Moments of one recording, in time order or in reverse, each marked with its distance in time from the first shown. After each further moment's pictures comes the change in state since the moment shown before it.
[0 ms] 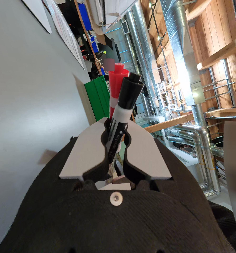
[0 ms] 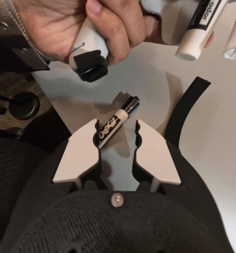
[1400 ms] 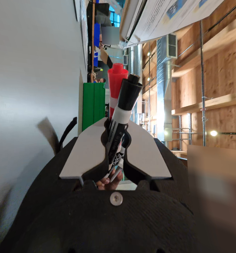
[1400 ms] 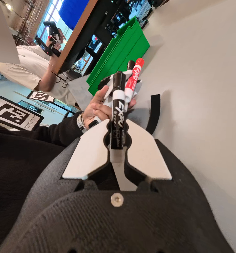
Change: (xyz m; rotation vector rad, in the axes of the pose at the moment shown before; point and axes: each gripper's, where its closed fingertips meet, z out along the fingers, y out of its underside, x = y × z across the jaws) left arm -0.021 0.019 0.002 0.171 0.028 -0.387; right arm 0.085 -0.026 -0.088 0.460 -0.585 0.603
